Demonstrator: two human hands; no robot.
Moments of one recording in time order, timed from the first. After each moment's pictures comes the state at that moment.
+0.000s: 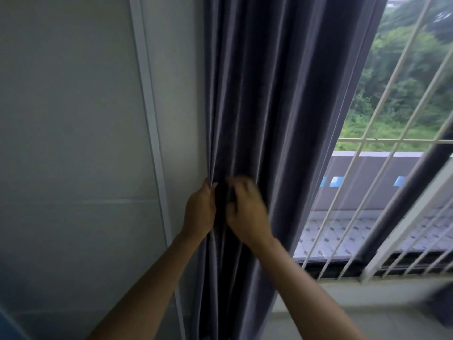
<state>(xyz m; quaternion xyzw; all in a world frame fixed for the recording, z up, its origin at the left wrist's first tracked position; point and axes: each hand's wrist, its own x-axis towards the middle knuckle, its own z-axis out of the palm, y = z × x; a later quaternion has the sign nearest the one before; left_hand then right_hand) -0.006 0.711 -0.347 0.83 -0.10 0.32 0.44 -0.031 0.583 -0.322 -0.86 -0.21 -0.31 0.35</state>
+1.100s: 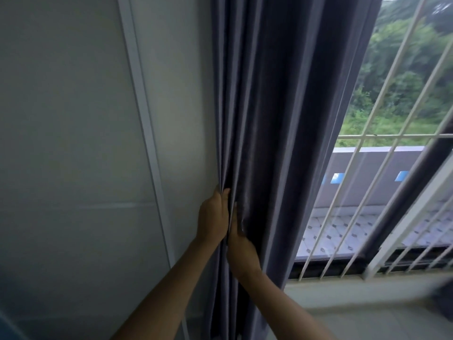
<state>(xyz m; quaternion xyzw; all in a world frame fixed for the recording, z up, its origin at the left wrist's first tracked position) -0.004 0.680 -0.357 0.81 -0.09 0.32 0.48 -0.039 0.591 -0.417 -0.96 -0.08 -0.10 0.25</state>
